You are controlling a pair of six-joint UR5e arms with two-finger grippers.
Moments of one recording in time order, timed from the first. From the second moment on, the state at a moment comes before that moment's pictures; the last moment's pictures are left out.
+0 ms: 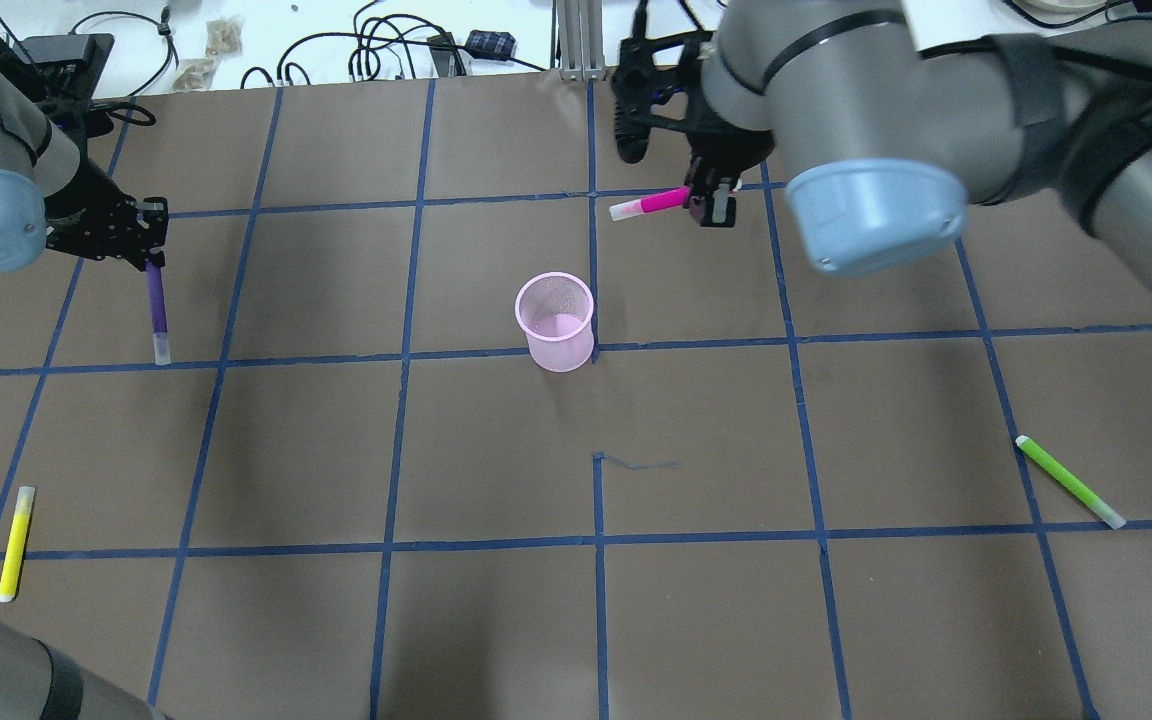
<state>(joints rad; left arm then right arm) -1.16 -1.95 -1.65 -1.01 1.59 0.17 1.87 -1.39 1.63 -2.14 -1.63 -1.26</state>
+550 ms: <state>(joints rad) -1.17 -1.94 -1.65 -1.00 1.58 0.17 2.06 -1.22 1.63 -2.22 -1.77 -1.22</state>
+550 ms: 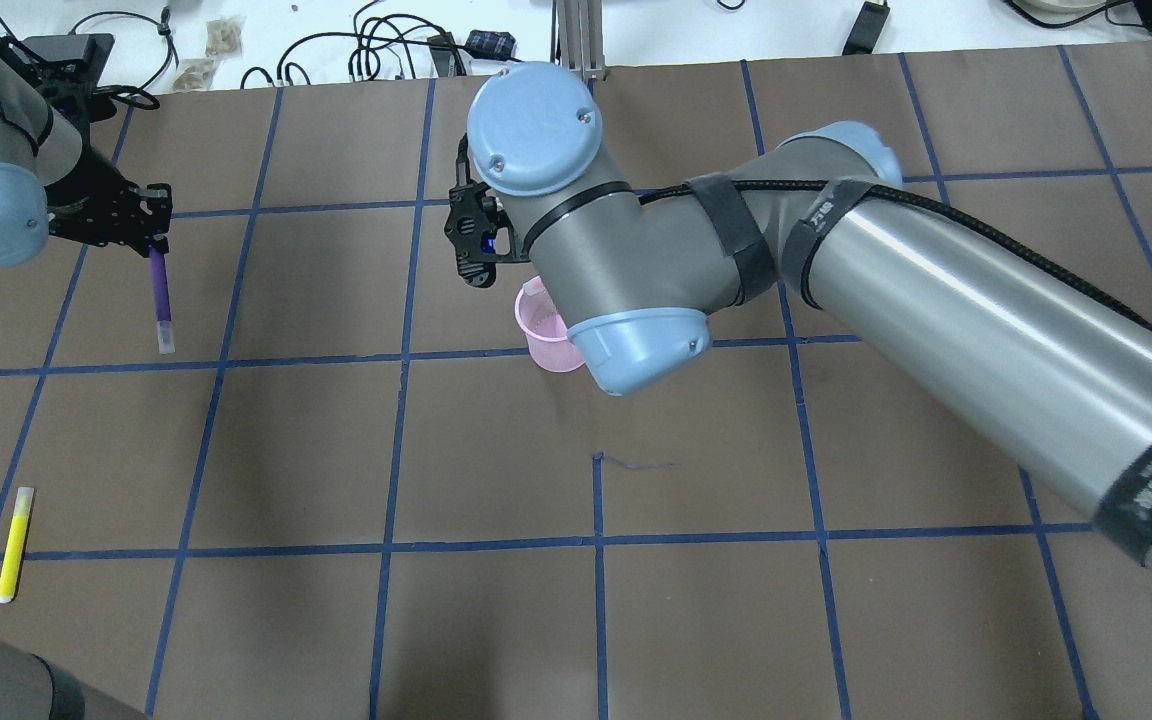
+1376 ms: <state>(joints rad) -1.24 -1.93 -1.65 -0.92 1.56 0.13 2.07 -1.16 1.63 -2.23 -1.75 -1.21</state>
